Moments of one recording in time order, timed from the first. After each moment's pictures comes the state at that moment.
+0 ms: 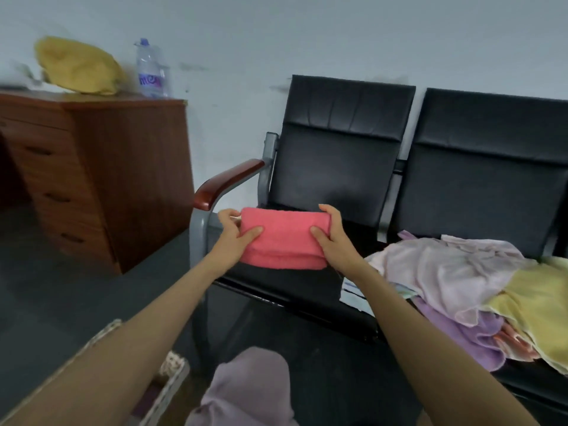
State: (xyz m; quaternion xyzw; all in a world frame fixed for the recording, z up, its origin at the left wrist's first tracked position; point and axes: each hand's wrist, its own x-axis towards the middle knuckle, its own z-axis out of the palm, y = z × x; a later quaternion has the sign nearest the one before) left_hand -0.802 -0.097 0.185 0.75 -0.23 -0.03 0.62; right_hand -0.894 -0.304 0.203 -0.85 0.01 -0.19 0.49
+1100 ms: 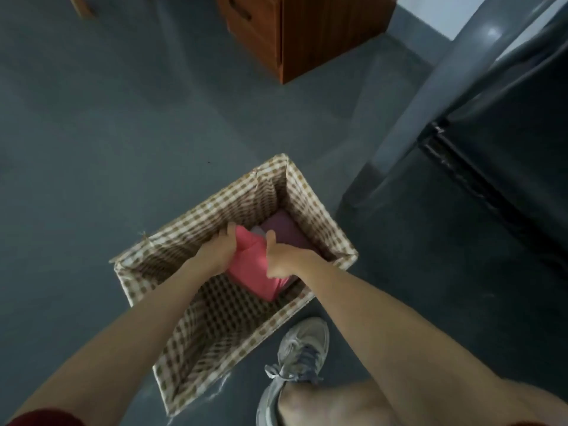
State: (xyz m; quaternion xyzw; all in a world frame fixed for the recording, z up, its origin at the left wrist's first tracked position) left_hand -0.801 0.242 -0.169 0.95 0.07 -0.27 0.12; right_hand -0.767 0.080 -0.117 -0.83 -0.19 0.51 0.11
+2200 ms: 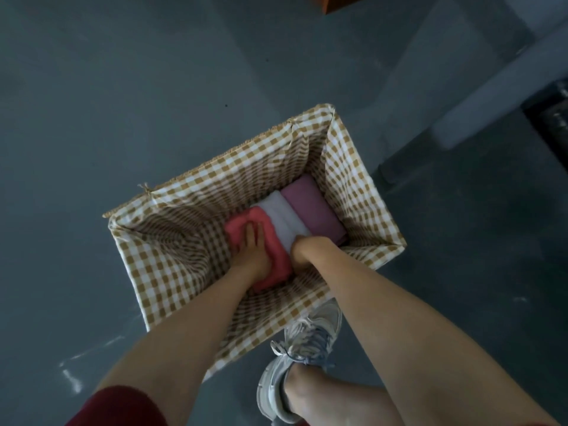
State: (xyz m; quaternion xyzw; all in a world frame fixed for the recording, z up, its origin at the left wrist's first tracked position) left_hand -0.847 0.199 -0.268 0.87 0.19 -0.41 0.21; right_hand -0.767 0.093 -0.201 -0.78 -0.24 0.57 -0.12
